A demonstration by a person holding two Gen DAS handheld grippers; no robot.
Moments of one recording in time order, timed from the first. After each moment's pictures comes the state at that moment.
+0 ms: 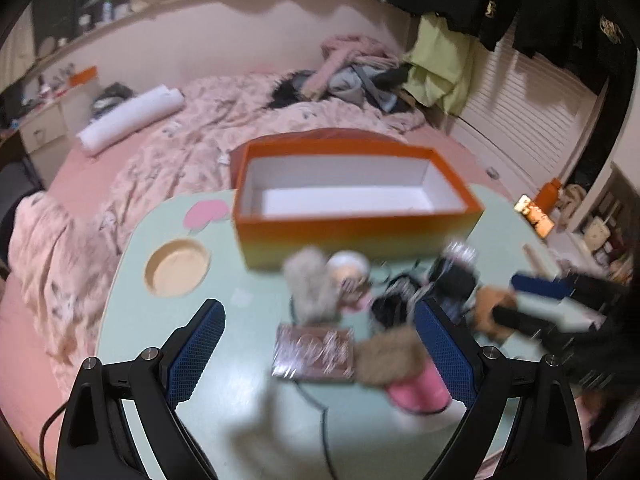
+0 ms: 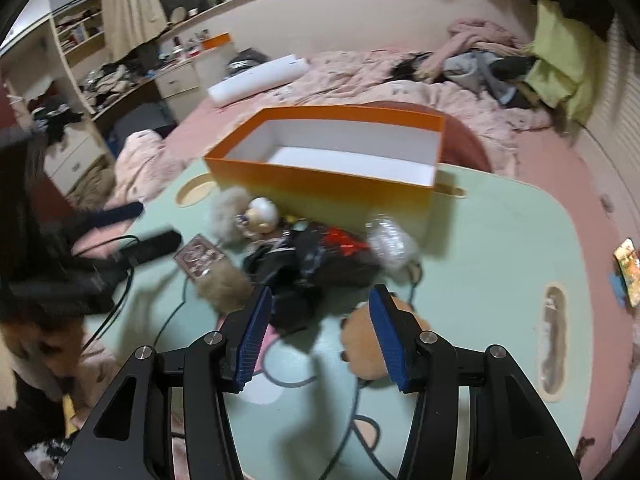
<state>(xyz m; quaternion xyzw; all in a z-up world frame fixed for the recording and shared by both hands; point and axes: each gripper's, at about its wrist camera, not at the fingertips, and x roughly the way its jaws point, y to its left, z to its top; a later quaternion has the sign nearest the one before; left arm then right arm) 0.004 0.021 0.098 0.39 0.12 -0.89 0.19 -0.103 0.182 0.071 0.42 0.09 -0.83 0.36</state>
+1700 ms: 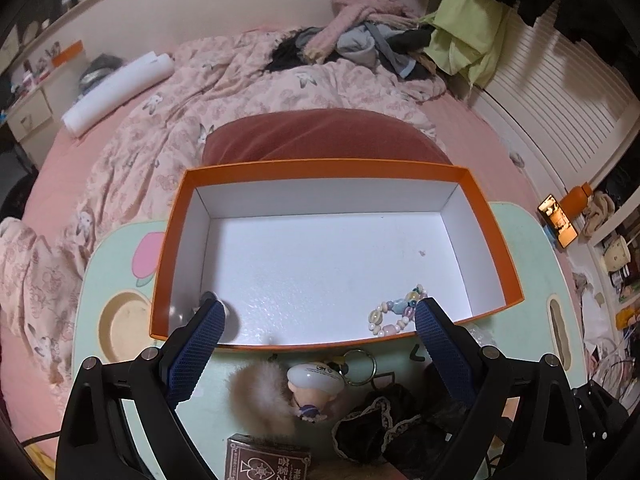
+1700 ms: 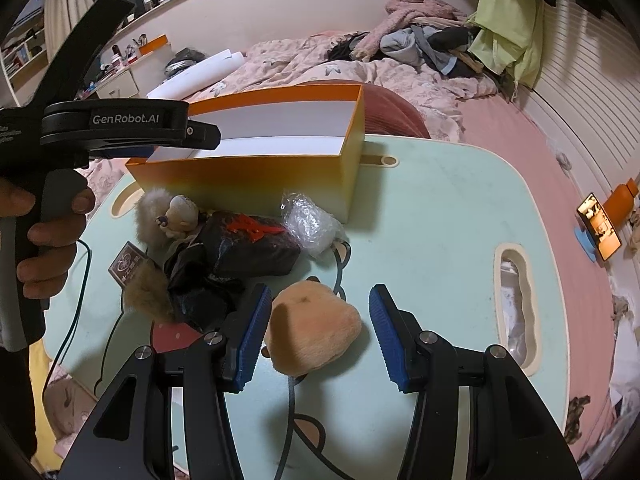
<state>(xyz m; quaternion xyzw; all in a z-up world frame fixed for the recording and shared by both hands) -0.105 -0.003 0.079 0.47 0.14 -0.84 0.21 -0.121 0.200 0.057 0.46 0.08 -0.84 0.27</state>
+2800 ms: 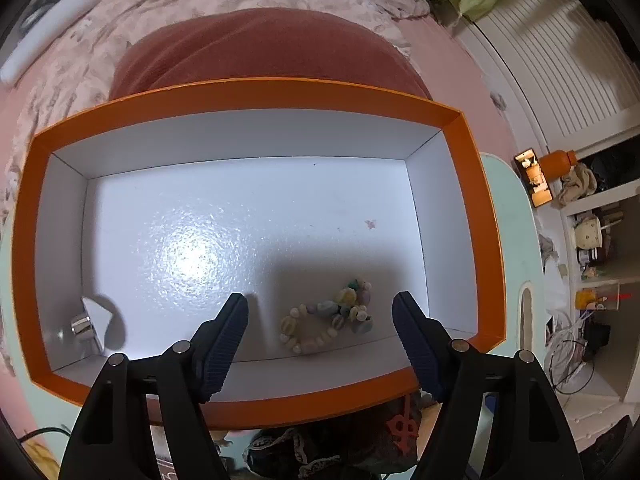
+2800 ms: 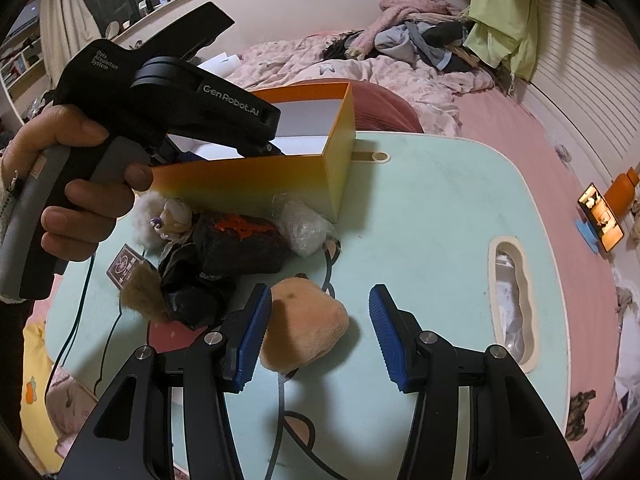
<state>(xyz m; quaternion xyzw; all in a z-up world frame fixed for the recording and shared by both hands) -0.179 0.001 0.028 0.61 0.23 -0.75 0.12 -0.128 0.210 0.055 0.46 0.06 -0.84 0.27</state>
